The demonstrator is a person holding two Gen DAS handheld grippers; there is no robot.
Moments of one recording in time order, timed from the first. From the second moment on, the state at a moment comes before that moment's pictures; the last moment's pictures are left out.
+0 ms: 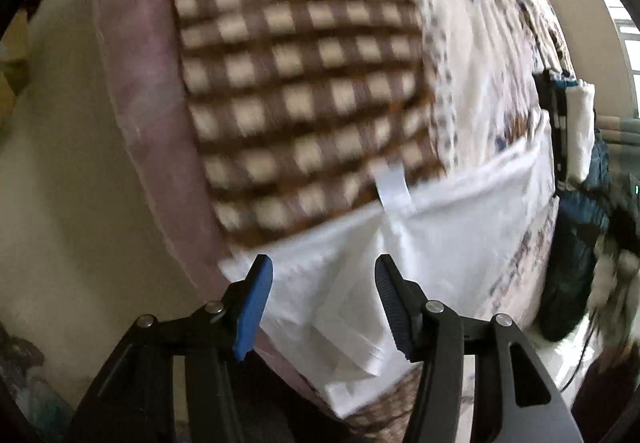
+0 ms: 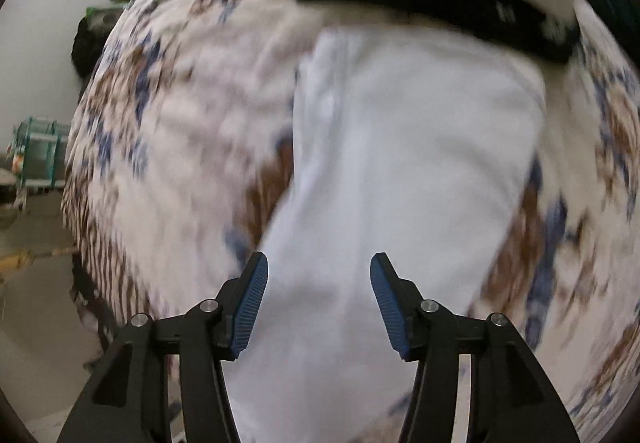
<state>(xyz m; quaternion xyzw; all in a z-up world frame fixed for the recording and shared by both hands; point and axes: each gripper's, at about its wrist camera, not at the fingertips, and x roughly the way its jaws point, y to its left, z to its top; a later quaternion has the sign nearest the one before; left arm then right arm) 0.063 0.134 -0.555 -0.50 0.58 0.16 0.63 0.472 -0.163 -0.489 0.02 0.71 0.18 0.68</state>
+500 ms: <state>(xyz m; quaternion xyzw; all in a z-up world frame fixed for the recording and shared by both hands) 0.041 0.108 -0.526 -0.46 0.54 0.20 0.68 0.336 -0.227 -0.561 0.05 0.76 0.15 0.63</state>
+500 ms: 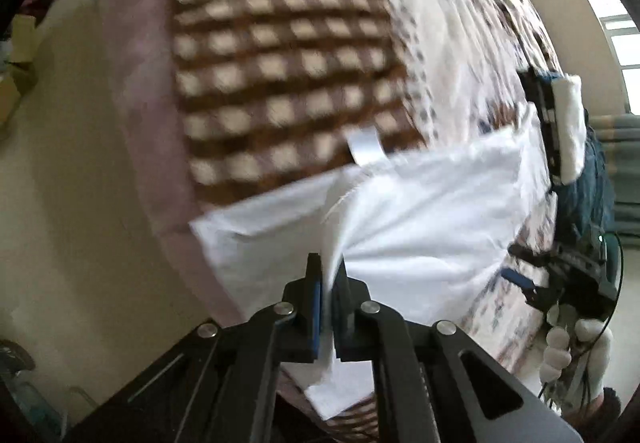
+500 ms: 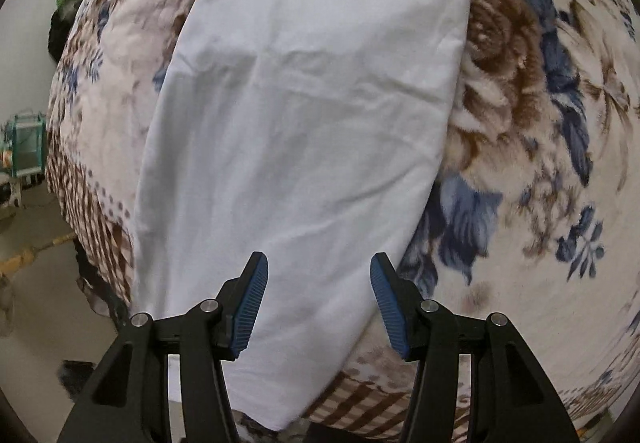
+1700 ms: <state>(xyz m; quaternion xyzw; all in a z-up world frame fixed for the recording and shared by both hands) 0.026 0.152 -0.538 -0.48 0.53 0.14 0.69 0.197 -0.225 -0.570 0.10 0.80 0.15 0.57</state>
